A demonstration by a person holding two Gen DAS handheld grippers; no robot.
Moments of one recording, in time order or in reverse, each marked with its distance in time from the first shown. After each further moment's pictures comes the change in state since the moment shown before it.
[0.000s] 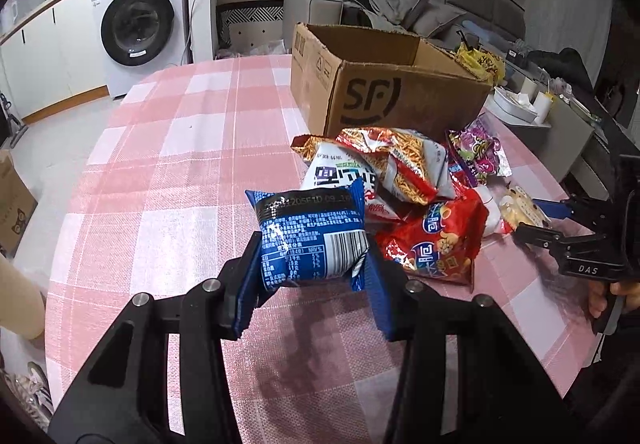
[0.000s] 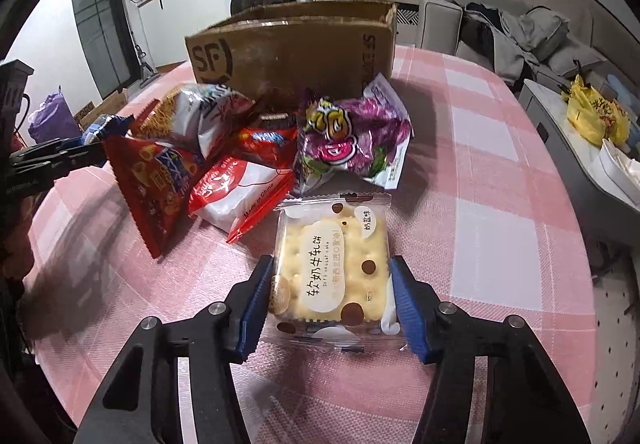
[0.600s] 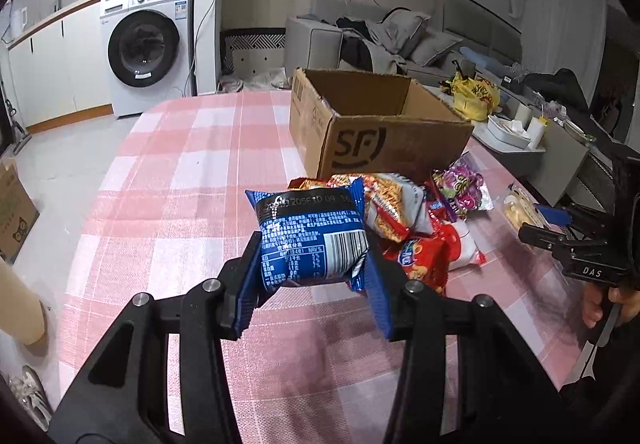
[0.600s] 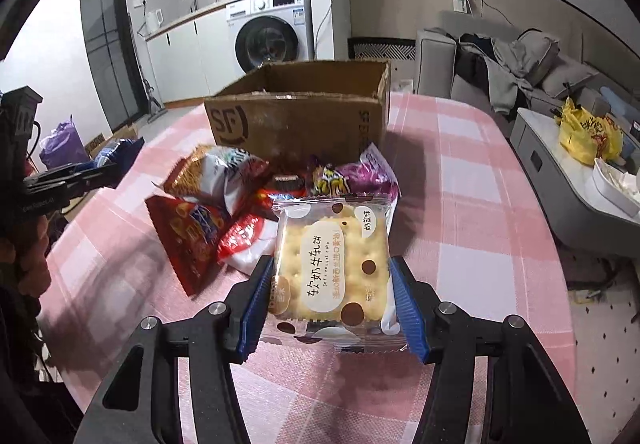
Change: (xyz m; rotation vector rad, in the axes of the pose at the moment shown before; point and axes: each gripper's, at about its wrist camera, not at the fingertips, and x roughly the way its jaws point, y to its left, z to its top) left arm -0.039 -0.007 0.013 -0.011 -0.107 -0.004; right arm -0.048 0.001 0.013 0.024 -0.149 0.018
